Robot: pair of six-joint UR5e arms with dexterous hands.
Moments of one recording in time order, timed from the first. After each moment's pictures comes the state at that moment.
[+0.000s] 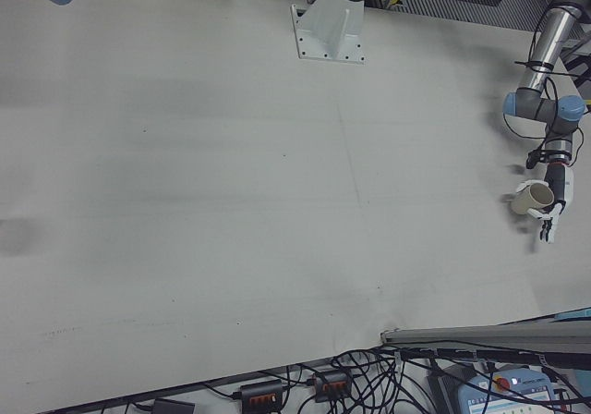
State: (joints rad) left arm -0.90 -1.70 -1.24 -0.47 1.30 0.64; right arm 1.47 -1.72 1.73 -3.27 -1.53 -0.26
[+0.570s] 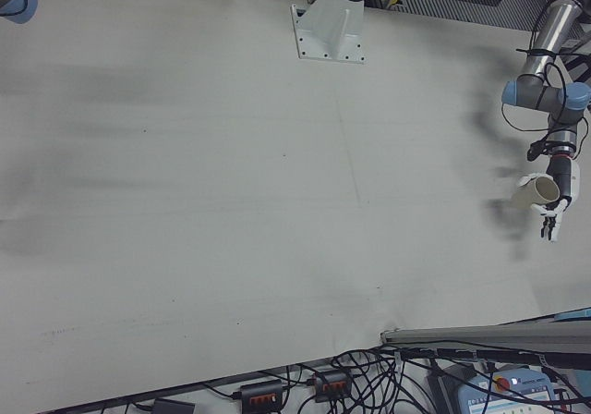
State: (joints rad) left arm -0.90 -1.70 -1.48 -0.20 1.30 0.54; right arm 1.49 -1.74 1.42 -2.92 -1.54 -0.25
